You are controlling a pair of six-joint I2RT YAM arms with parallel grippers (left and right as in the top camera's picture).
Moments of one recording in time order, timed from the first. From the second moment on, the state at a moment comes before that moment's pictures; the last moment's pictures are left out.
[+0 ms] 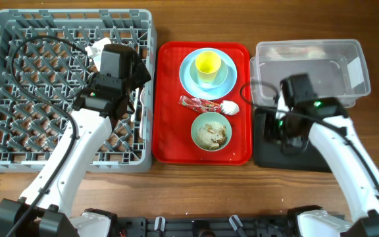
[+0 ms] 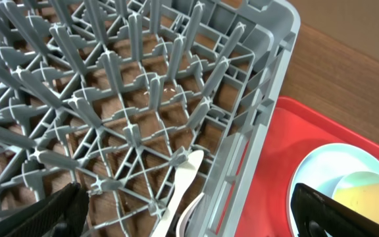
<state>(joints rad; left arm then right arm) -0.25 1.44 1.10 -0.49 -0.31 -0.61 0.16 1.37 1.04 -1.06 -0.21 0.37</state>
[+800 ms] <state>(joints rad) -0.25 1.44 1.10 -0.51 -0.31 -0.61 0.90 1.61 1.15 -0.72 0.08 0.56</state>
